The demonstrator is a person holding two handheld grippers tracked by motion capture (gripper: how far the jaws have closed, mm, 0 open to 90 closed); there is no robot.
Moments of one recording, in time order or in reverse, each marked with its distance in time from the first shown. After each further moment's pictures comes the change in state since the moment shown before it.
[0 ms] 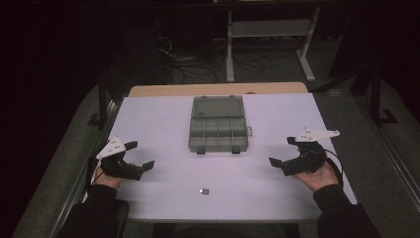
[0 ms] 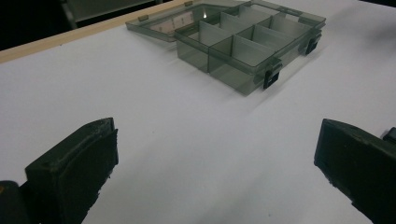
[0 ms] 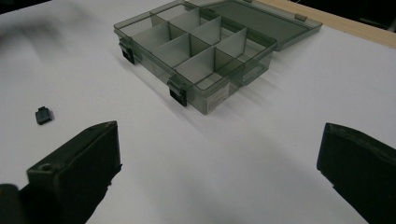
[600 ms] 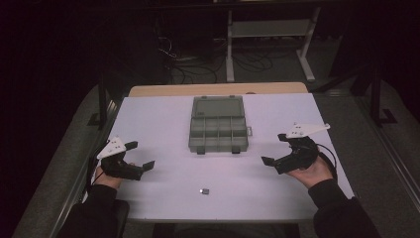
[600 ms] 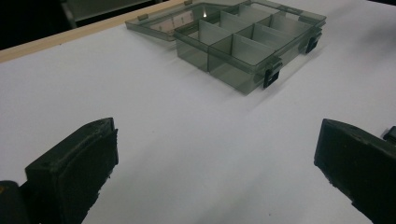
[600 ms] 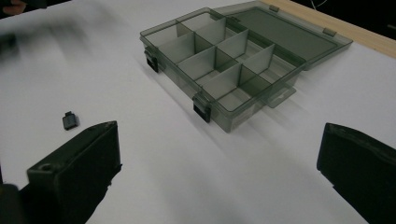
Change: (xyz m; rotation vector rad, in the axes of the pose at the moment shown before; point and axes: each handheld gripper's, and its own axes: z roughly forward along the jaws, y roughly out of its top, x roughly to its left) left arm 0.000 0.000 0.000 0.003 0.000 0.002; right arm 0.013 0.024 0.007 0.023 0.060 -0.054
